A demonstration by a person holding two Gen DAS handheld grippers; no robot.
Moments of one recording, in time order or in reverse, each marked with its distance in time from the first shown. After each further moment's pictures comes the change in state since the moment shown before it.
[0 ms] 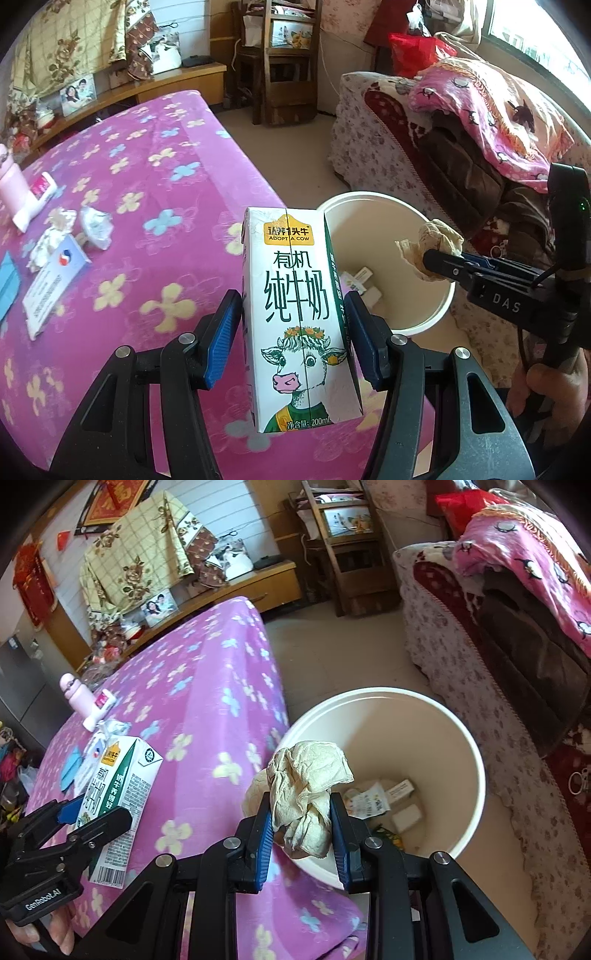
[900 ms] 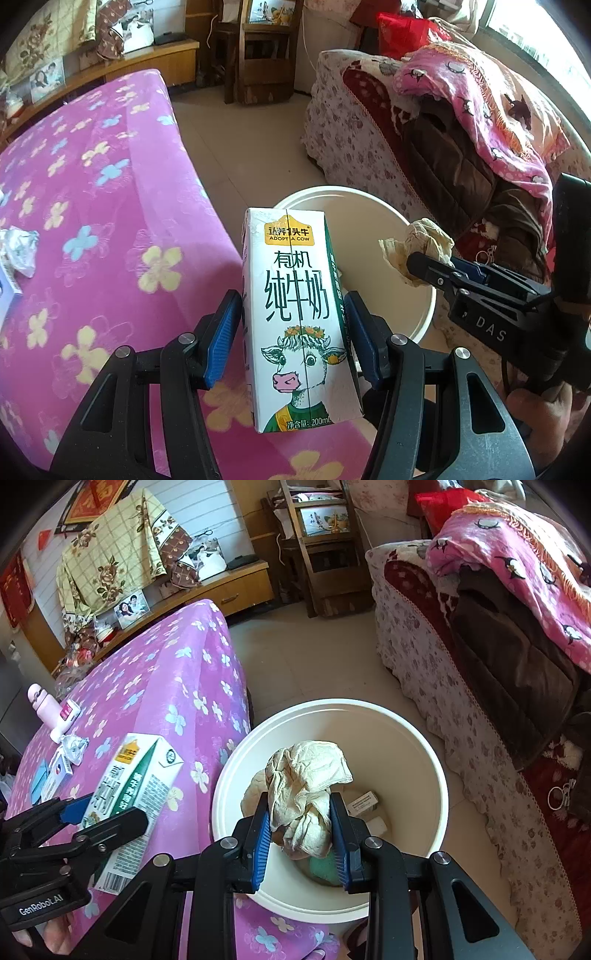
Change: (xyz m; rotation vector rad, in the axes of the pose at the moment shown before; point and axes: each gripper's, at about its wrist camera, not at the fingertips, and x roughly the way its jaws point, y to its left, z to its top) left arm 0.062 -0.033 0.038 -0.013 0.095 -0.099; right arm 0.017 -0.038 0.021 0.015 0.005 -0.096
